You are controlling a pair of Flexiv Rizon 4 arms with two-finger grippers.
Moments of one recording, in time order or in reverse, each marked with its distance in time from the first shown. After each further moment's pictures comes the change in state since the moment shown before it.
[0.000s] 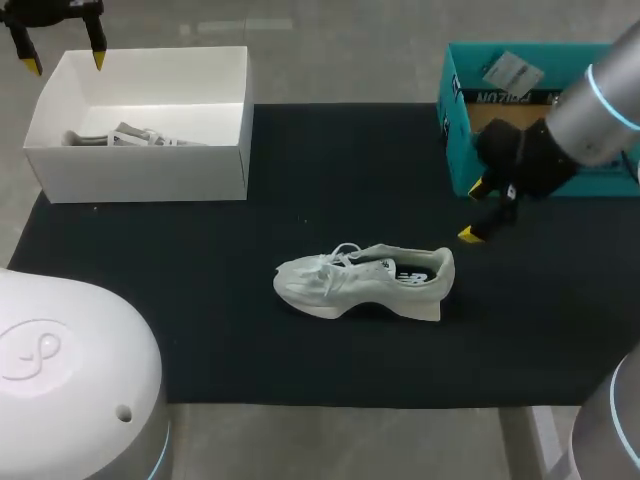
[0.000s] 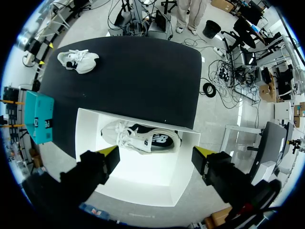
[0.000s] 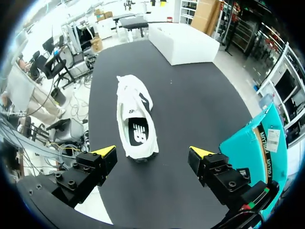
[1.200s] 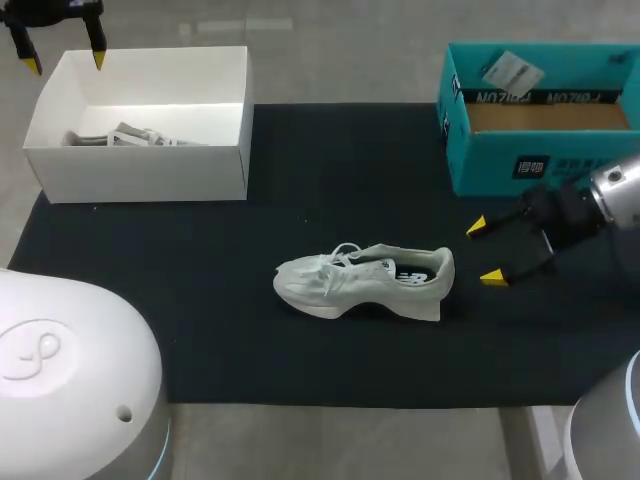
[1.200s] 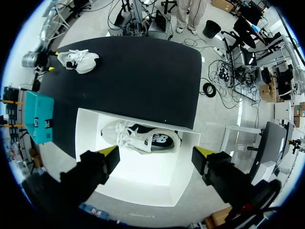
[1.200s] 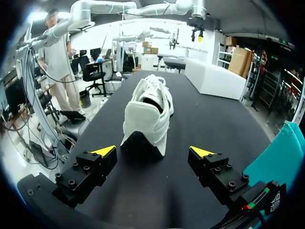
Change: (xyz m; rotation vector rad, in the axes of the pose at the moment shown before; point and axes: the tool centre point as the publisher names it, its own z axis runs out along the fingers) left arm 0.000 0.000 0.000 0.000 0.000 0.000; right arm -0.011 -0.071 0.080 -0.416 0.202 -0.304
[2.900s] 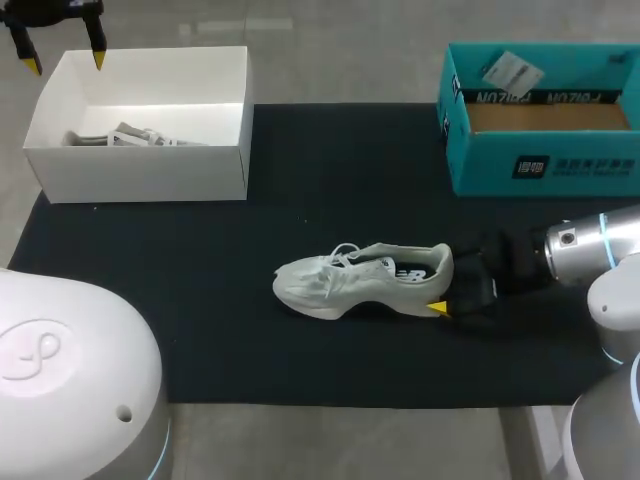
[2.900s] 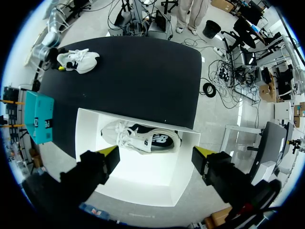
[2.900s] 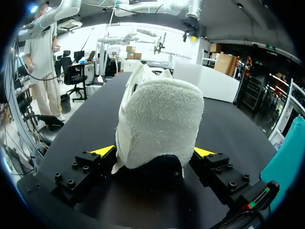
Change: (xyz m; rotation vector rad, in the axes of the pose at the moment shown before) left arm 0.000 0.000 0.000 0.000 0.000 0.000; right arm 0.007 0.003 0.087 -0.089 -0.186 0.008
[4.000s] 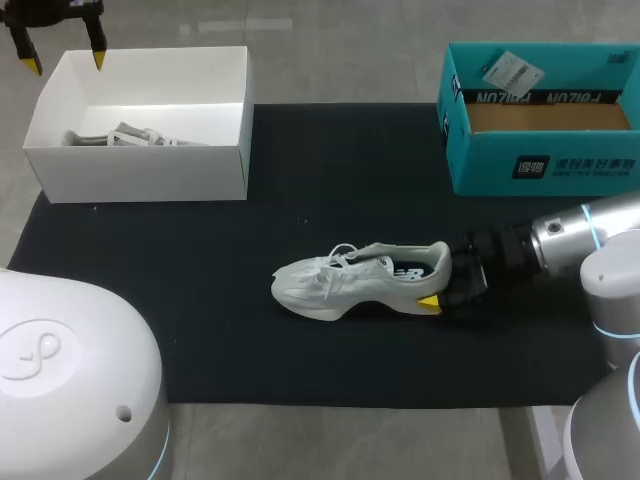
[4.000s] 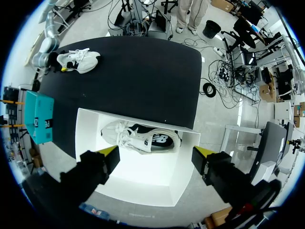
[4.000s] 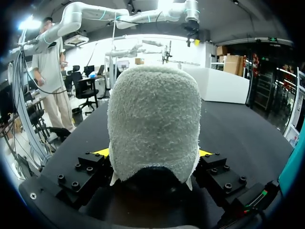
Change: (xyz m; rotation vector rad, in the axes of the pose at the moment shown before) left arm 0.000 0.000 0.000 0.000 0.000 0.000; right arm 0.000 0.009 0.019 -0.106 0.142 0.065
